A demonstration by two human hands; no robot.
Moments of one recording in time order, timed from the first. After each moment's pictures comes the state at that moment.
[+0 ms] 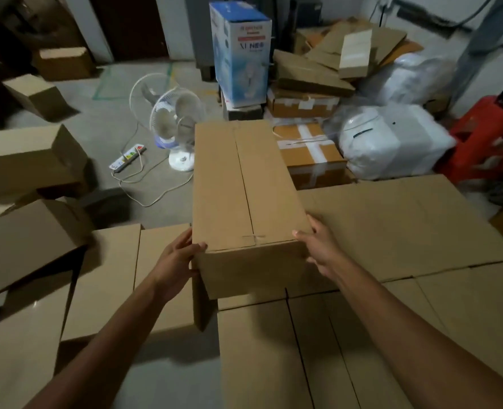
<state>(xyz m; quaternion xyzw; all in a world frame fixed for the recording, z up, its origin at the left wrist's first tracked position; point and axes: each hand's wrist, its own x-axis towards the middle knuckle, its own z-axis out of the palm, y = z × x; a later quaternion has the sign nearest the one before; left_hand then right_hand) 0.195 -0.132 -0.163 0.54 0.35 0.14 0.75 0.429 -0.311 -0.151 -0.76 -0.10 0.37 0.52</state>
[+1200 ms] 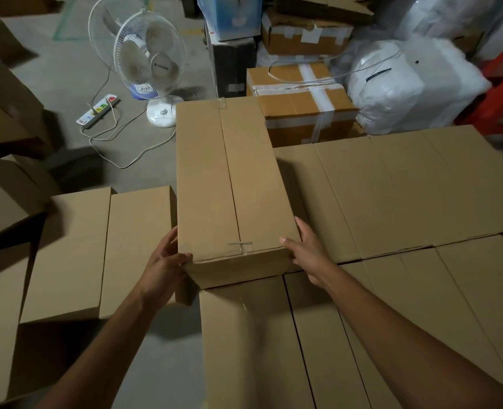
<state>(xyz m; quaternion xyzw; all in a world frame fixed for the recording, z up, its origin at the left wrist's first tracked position) 0.217 -0.128 -0.352 0.47 0.42 0.14 0.76 0.455 -0.310 -0.357 -0.76 -0.11 0.41 0.49</state>
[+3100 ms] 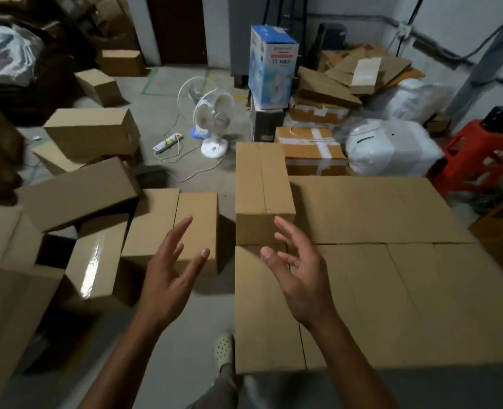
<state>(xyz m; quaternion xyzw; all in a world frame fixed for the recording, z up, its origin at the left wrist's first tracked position) -0.093 -0.447 0.003 0.75 0.34 0.35 0.44 0.081 -0.584 0.028 -0.69 -0.40 0.21 0.57</state>
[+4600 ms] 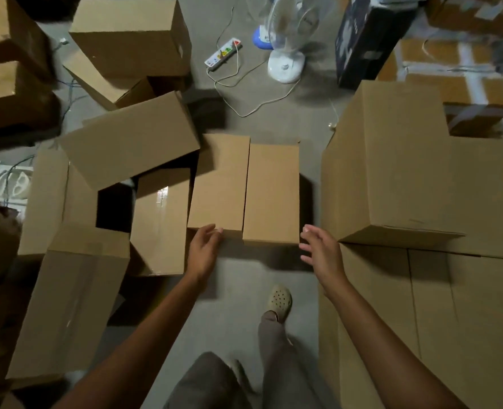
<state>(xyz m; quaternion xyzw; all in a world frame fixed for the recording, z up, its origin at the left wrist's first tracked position) -0.164 -0.020 -0.250 0.47 0.61 0.16 0.62 0.051 -0.146 -0.220 -0.77 -0.11 0.44 0.45</state>
